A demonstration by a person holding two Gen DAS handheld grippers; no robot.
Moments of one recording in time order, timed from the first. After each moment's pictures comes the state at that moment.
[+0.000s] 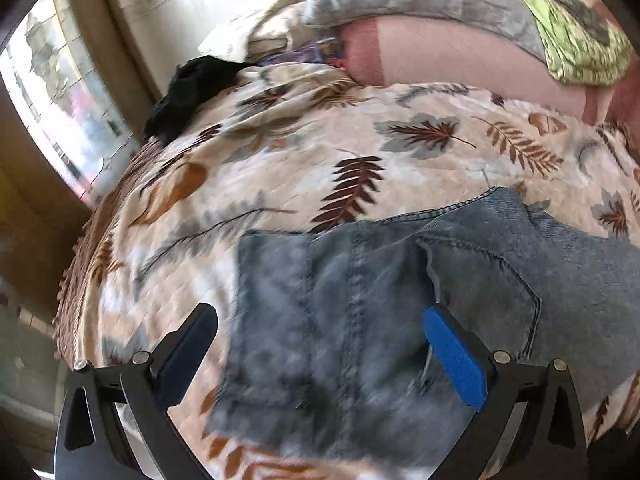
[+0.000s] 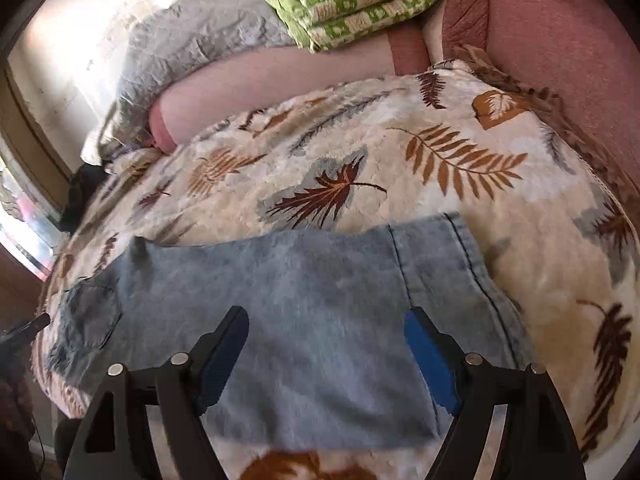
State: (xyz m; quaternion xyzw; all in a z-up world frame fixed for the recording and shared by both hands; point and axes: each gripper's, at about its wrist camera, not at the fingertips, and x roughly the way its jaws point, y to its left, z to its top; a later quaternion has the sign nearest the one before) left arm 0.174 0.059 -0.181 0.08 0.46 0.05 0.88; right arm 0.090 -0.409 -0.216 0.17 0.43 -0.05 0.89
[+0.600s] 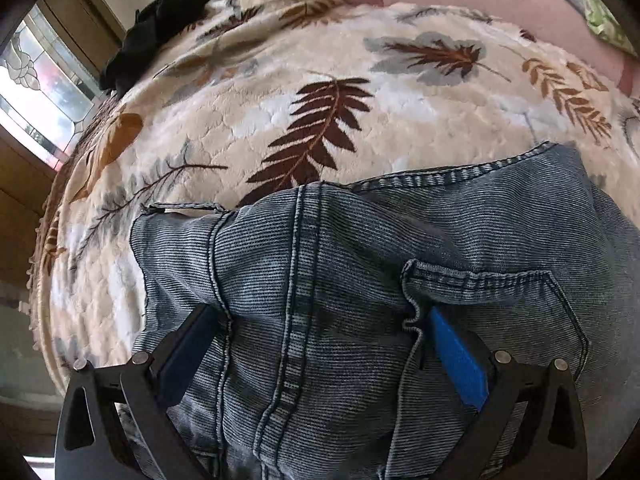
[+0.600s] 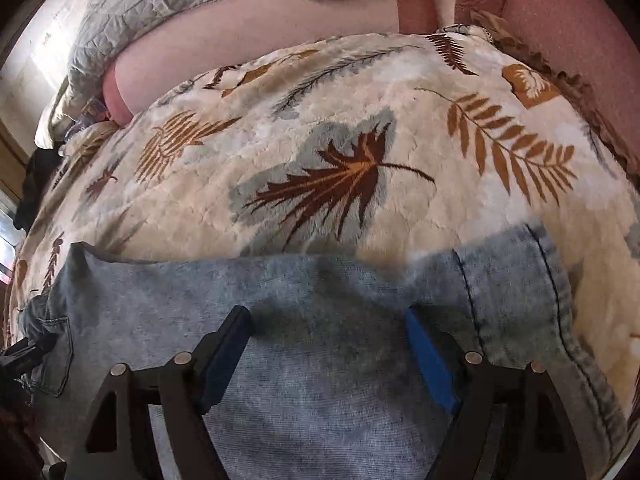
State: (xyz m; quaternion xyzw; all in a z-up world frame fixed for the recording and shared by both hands) left arm 0.239 0.035 -0.252 0.08 0.57 0.08 0.81; right arm 0.174 -0.385 -0.260 0.15 0.49 -0.09 0.85
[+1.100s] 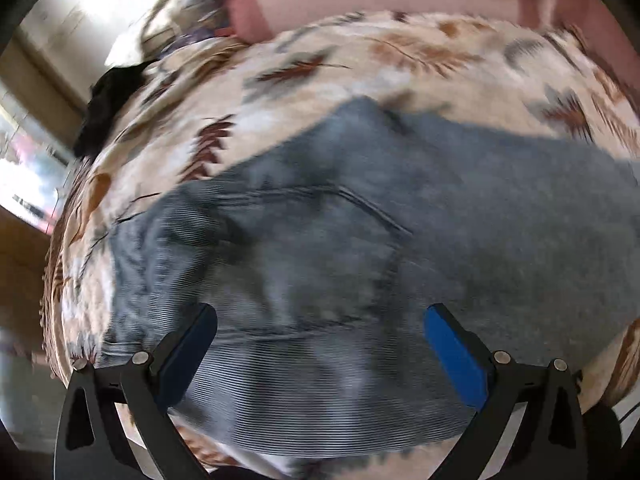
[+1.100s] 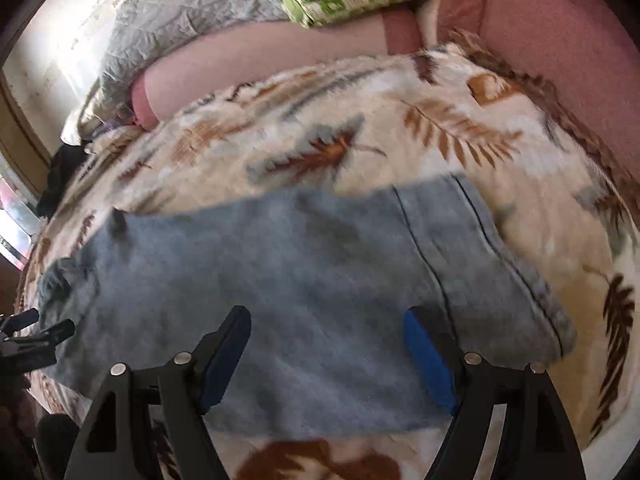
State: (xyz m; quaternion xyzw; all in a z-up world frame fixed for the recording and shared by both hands) left arm 0.146 -0.079 -0.226 0.17 0.54 -0.01 0.83; right arm 0.078 -0.386 -0.241 0.15 0.46 -0.08 0.87
